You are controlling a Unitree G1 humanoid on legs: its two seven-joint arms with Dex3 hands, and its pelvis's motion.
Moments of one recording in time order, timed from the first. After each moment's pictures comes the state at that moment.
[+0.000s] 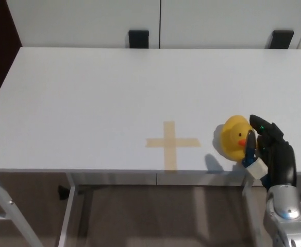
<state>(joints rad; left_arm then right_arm) -0.01 0.52 0.08 1.29 0.11 -0.11 0.03 -0.46 -0.08 -0.03 0.79 0.00 -0.20 -0.23</state>
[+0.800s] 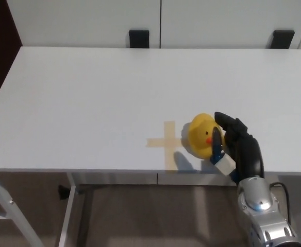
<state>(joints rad) -0.02 0.52 0.08 1.29 0.10 -0.11 0.03 -0.52 0.00 0.05 0.82 -0.02 -0.16 -0.21</state>
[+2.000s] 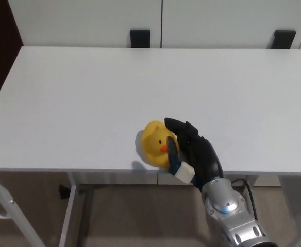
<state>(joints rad) -0.02 0.52 0.07 1.29 0.11 -0.11 0.03 -0.53 0.09 0.17 0.80 -0.07 -0.12 -0.12</state>
